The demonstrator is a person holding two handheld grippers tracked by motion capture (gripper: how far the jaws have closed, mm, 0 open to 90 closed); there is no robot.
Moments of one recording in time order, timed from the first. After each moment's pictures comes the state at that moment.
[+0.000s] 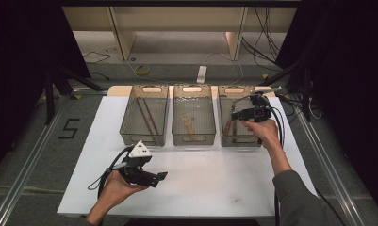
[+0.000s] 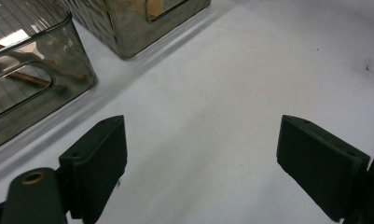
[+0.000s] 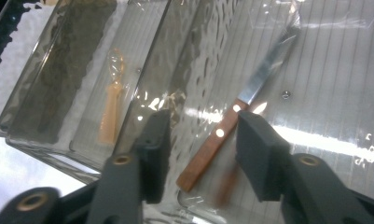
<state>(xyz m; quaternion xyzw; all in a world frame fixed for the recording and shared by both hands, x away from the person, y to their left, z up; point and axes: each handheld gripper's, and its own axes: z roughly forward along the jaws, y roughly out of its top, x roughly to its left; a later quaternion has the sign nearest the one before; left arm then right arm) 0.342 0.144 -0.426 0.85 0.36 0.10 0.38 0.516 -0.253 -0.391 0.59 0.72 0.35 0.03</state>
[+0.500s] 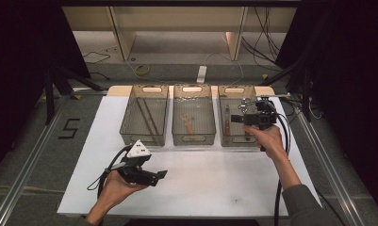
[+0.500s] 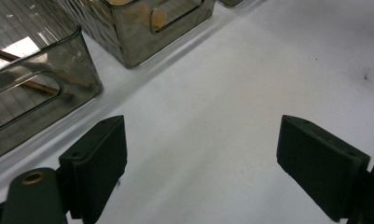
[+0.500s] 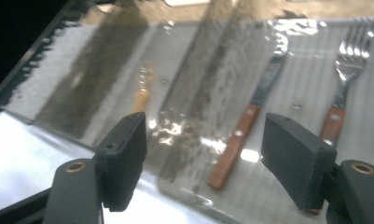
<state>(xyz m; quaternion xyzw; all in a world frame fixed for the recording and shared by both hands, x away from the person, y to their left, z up) 0.340 0.146 -0.422 0.84 0.36 0.11 0.40 0.476 -0.255 -0.380 0.55 0.72 0.42 0.07</state>
